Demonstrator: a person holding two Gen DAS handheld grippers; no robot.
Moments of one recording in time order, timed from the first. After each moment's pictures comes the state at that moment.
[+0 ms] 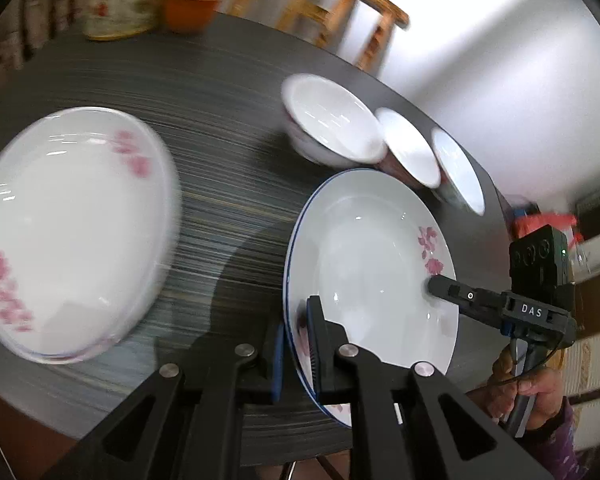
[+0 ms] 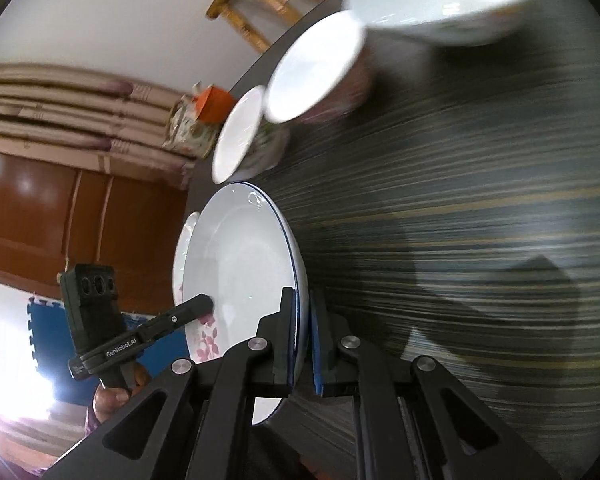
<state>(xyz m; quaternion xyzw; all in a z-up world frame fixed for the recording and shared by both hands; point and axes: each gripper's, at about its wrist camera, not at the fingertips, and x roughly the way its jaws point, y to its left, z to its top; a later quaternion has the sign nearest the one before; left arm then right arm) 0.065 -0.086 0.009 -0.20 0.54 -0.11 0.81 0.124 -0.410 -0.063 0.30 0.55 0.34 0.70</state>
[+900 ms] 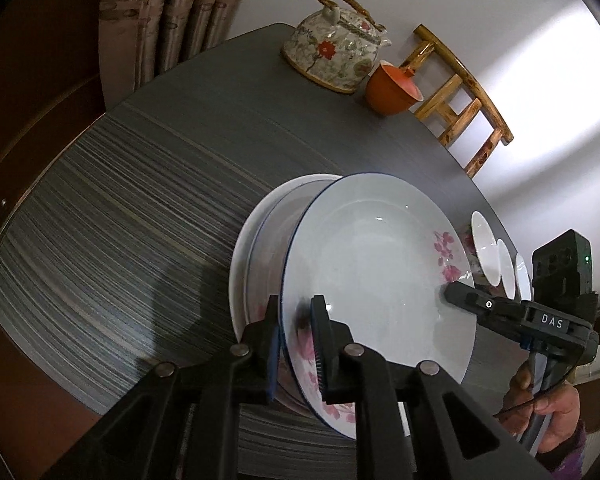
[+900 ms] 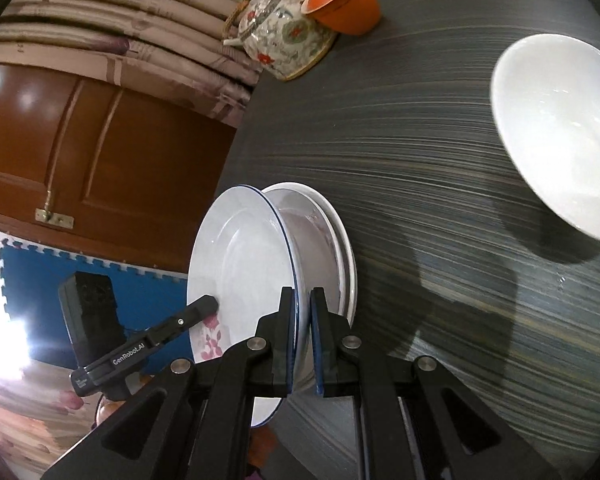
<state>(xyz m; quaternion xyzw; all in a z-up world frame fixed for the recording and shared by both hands) 0.046 0.109 -0.011 -0.29 0.50 0.02 0.82 0.165 -0.164 -0.039 0.17 0.59 0.41 0.68</state>
